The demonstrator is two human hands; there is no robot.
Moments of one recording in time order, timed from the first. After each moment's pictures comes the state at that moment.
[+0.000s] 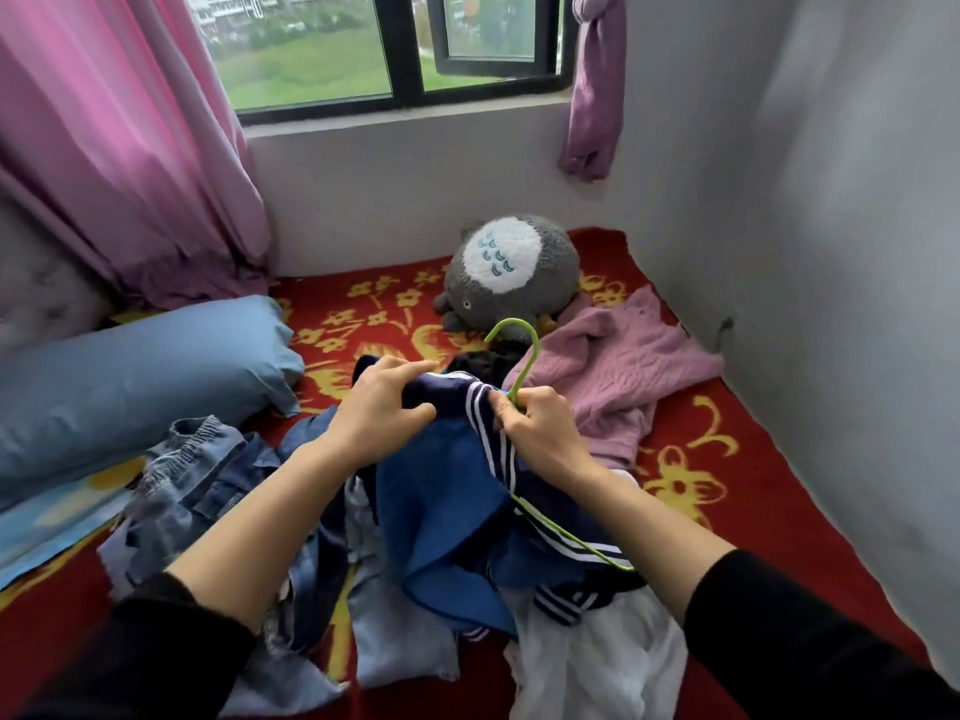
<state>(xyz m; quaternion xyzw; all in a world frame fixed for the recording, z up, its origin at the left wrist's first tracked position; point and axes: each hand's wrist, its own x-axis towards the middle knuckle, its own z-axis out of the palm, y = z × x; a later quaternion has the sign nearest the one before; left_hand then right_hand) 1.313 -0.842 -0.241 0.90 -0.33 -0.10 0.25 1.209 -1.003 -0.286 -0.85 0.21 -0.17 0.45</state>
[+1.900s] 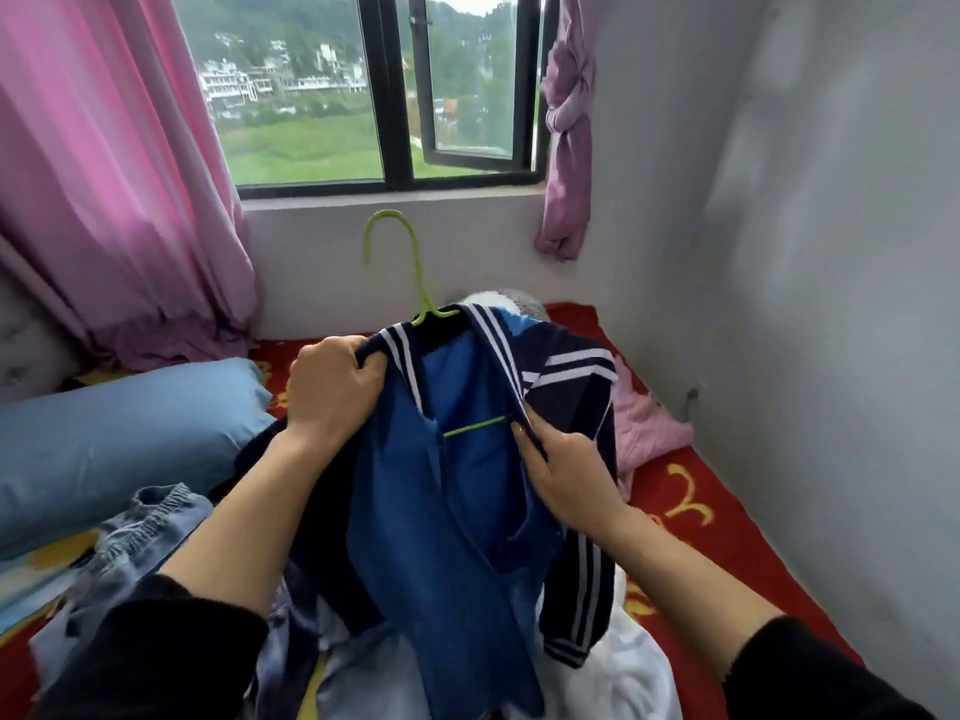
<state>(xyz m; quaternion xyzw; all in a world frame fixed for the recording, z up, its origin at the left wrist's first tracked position) 1.346 -0.847 -0.173 0.88 -0.26 0.22 0.32 1.186 -1.020 -0.253 -0.90 0.12 -0.28 0.30</state>
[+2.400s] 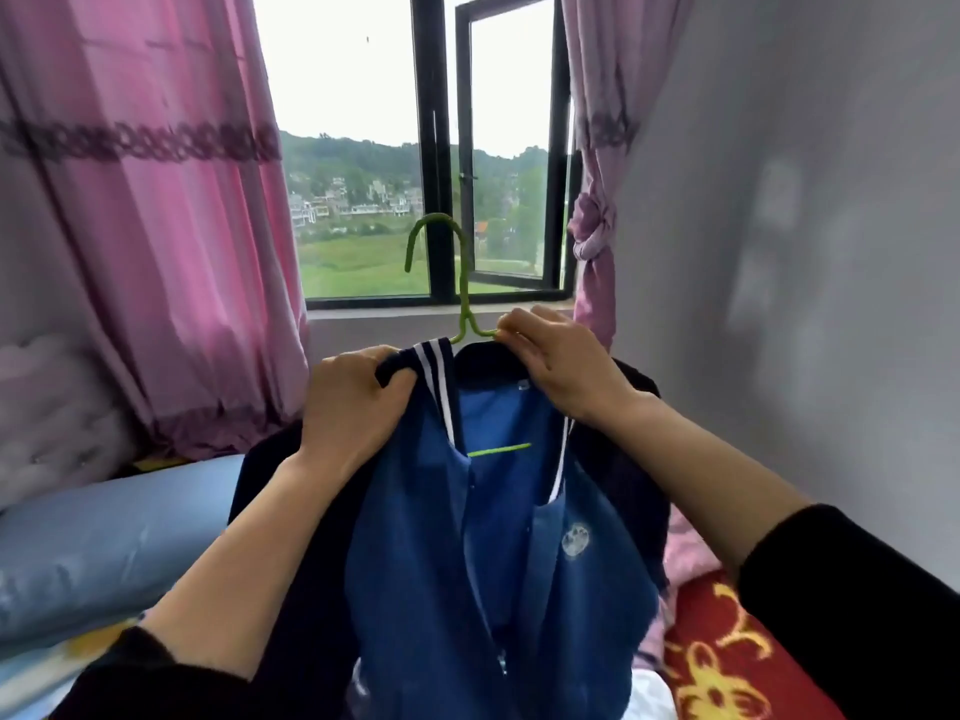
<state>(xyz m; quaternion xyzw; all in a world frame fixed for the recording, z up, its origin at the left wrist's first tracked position) 1.323 -0.797 -0.060 0.81 -0.31 0.29 0.39 1.245 -0.999 -0.044 -0.92 -0.05 -0.36 0.17</state>
